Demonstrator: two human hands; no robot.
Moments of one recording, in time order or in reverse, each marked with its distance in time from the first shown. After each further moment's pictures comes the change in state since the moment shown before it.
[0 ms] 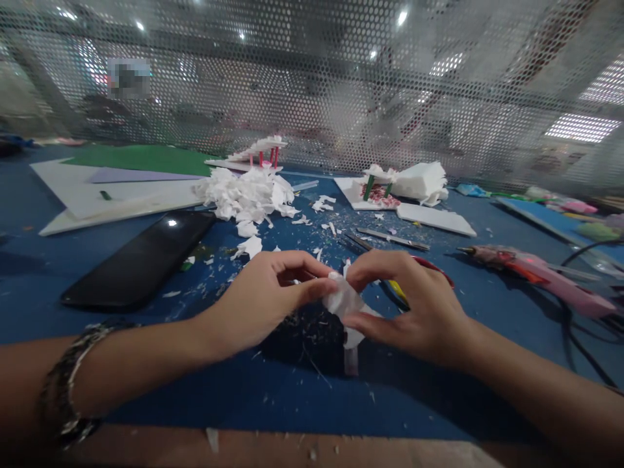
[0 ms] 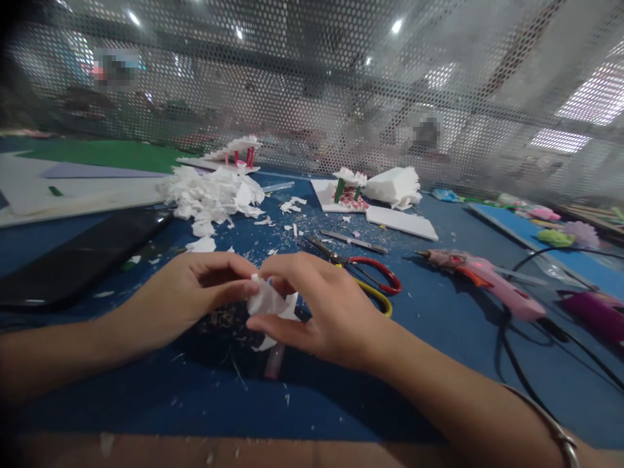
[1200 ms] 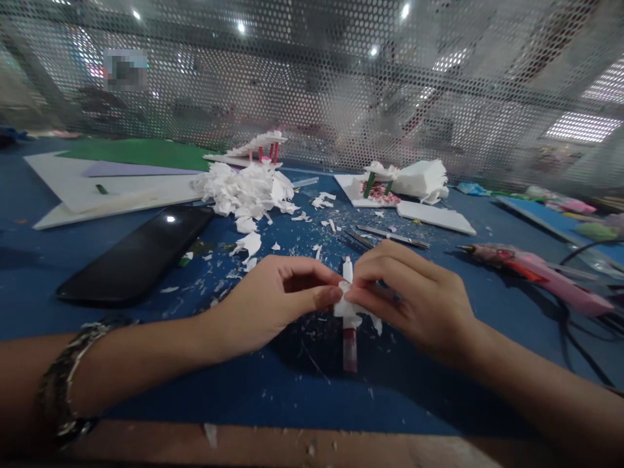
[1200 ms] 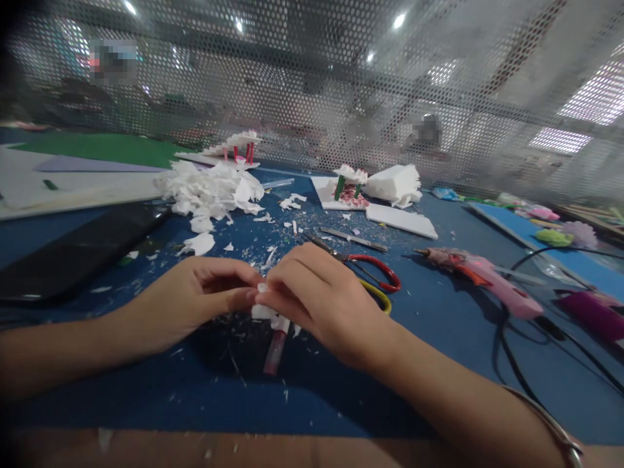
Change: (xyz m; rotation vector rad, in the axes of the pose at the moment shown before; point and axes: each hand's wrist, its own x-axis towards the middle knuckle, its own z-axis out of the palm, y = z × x) left_hand 0.000 -0.002 0.005 -0.278 -0.097 -0.099; right_hand 0.003 -0.004 -0.004 -0.149 0.012 -0.109
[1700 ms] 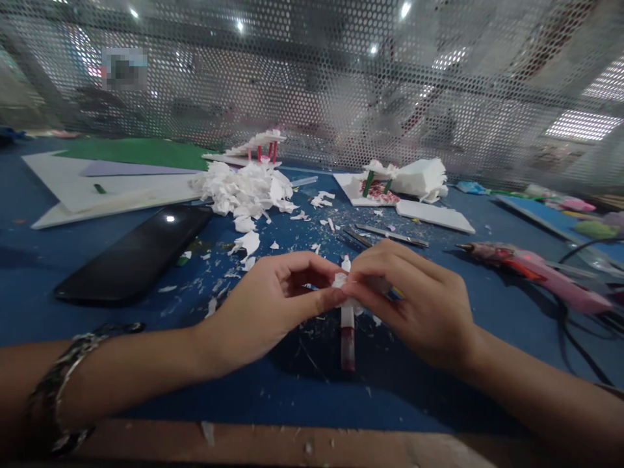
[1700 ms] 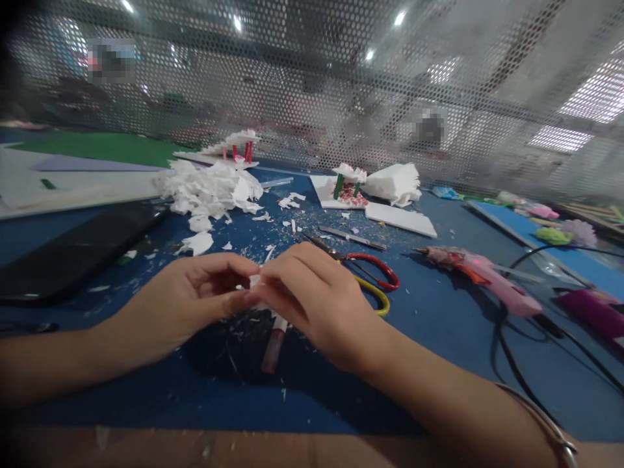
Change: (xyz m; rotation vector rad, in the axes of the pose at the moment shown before) left_hand -0.004 -0.001 0.007 -0.030 0.055 0.095; right_hand -0.002 -0.002 0.004 0.000 0.087 0.031
